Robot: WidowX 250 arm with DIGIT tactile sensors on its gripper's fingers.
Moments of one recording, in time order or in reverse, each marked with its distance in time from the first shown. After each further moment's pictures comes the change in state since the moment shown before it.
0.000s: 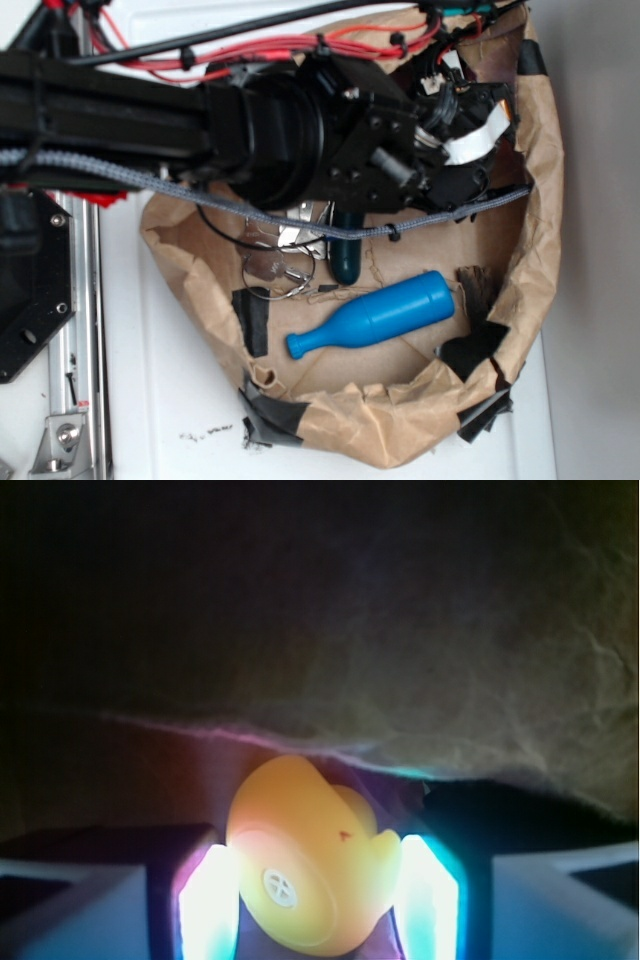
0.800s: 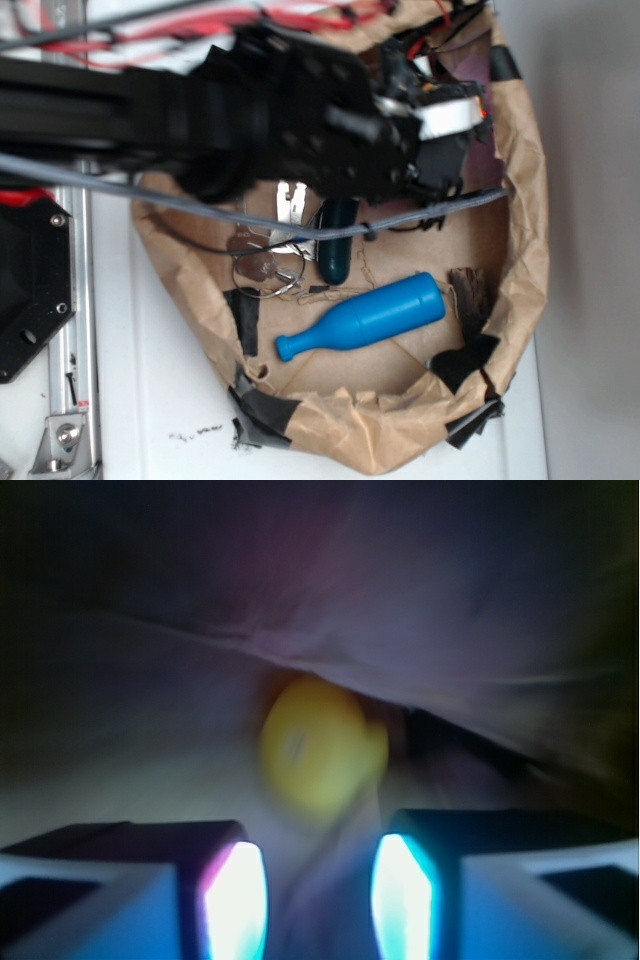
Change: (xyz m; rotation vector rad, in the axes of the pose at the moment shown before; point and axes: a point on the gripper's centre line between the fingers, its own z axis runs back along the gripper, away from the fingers) arm -0.014 0.001 0.077 -0.156 0.166 0.003
